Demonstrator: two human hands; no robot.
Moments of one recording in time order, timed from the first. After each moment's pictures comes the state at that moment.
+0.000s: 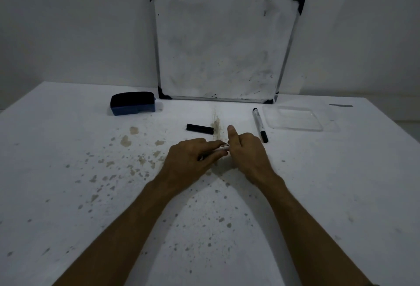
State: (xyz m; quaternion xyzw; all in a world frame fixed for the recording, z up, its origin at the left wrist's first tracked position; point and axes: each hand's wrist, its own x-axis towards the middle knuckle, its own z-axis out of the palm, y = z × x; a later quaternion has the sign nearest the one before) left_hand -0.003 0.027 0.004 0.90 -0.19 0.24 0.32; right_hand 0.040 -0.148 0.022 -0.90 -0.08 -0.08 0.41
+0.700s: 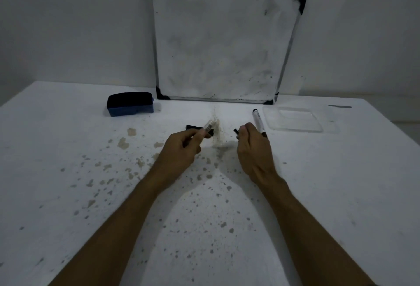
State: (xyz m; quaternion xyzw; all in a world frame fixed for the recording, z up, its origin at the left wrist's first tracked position) left_hand 0.007 0.041 0.015 0.76 -0.03 0.07 0.64; right_hand 0.049 -0.155 0.013 -0.88 -0.09 -0.18 0.42
